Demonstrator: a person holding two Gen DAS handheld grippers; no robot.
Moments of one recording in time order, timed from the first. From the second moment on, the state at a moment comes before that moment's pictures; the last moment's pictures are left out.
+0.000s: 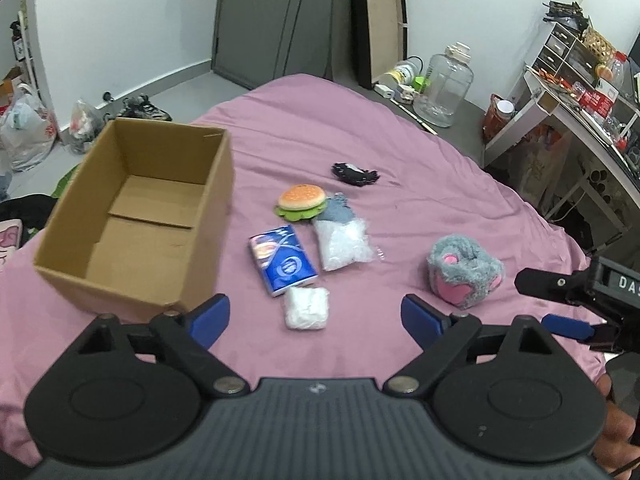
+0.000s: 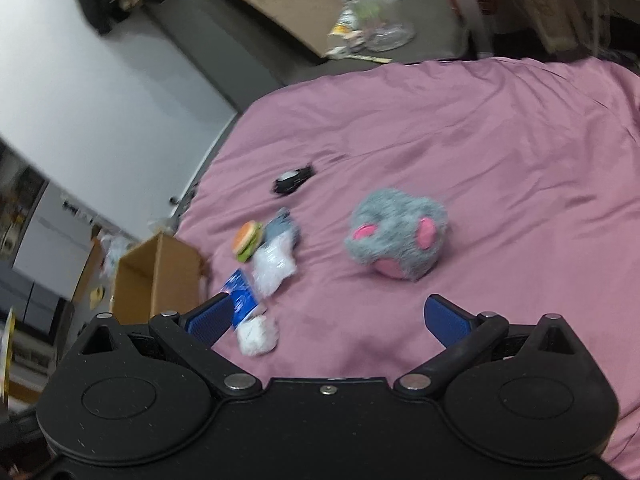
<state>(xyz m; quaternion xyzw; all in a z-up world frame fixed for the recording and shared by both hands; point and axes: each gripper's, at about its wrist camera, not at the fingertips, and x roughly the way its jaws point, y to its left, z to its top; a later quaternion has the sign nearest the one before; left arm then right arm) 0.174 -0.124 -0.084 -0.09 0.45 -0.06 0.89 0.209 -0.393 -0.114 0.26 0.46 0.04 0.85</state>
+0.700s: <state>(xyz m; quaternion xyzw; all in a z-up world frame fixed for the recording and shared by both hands) 0.277 -0.219 -0.145 -0.17 0.49 -0.09 0.85 0.262 -0.447 -0.174 0.38 0.45 -0.05 0.81</state>
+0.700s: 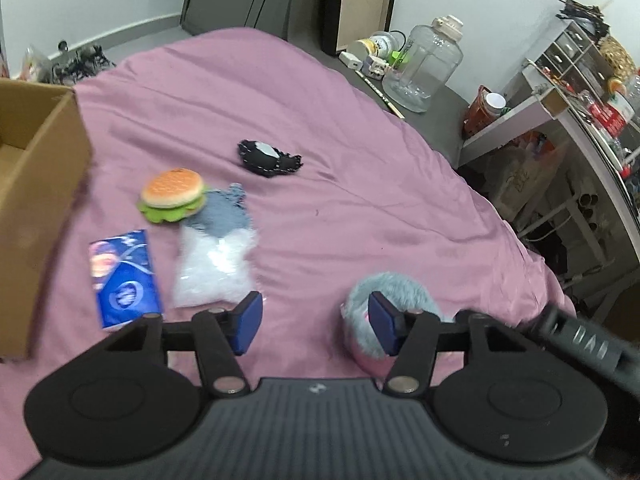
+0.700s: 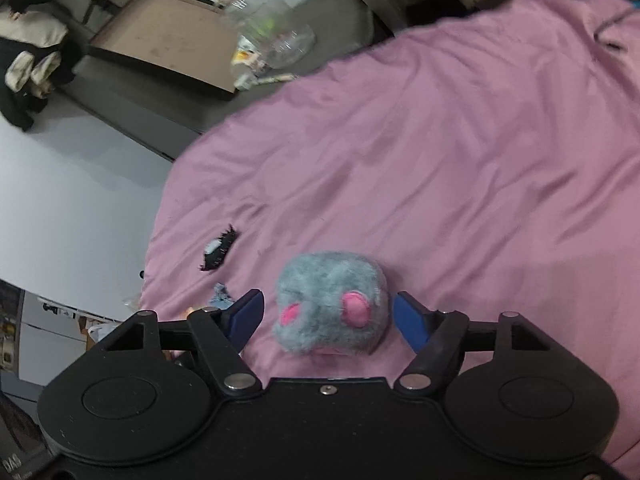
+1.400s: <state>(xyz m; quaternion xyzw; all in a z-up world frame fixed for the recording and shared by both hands) 0.288 -0.259 -0.200 -0.27 0.53 -0.09 0.80 0.274 -0.472 -0.225 0.47 0.47 -0.02 0.74</state>
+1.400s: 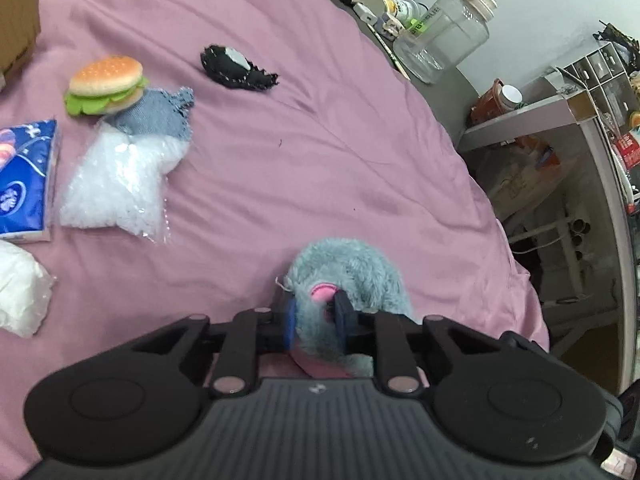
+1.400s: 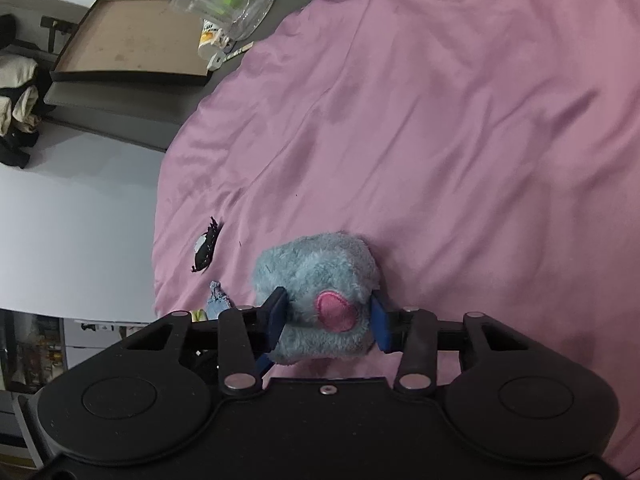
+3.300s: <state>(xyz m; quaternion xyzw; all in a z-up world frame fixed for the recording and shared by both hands) 0.221 0.061 -0.055 -0.29 0.37 0.02 0.88 0.286 -0.163 -0.093 0.36 0.37 0.24 0.82</state>
